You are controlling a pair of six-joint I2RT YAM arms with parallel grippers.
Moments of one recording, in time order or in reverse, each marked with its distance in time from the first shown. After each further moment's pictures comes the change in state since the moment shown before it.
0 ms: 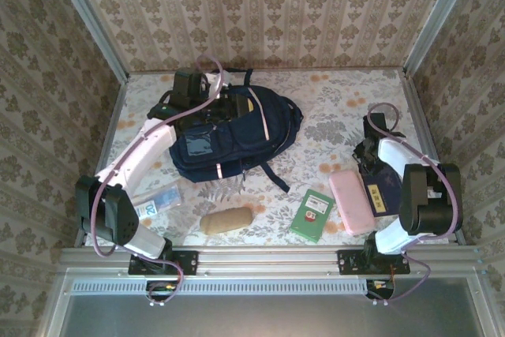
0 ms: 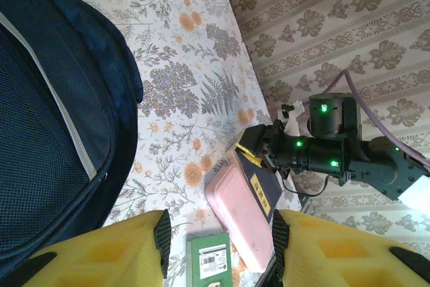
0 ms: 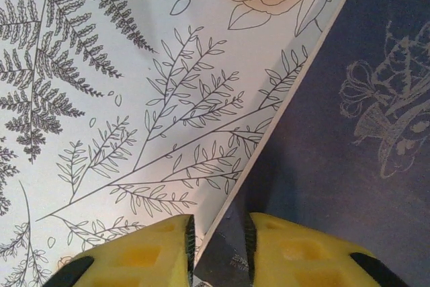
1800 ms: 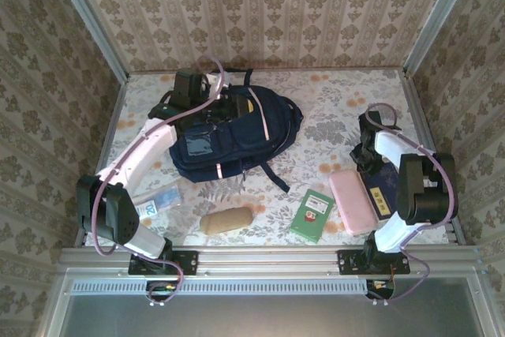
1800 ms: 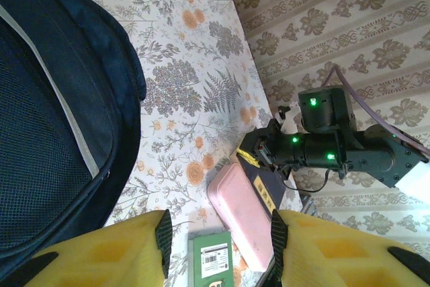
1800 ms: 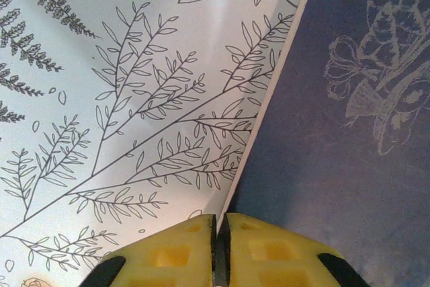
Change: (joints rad) left arm 0.001 0.008 -0.005 0.000 0.000 0.000; right arm 0.013 0.082 0.073 -0.121 0.023 0.094
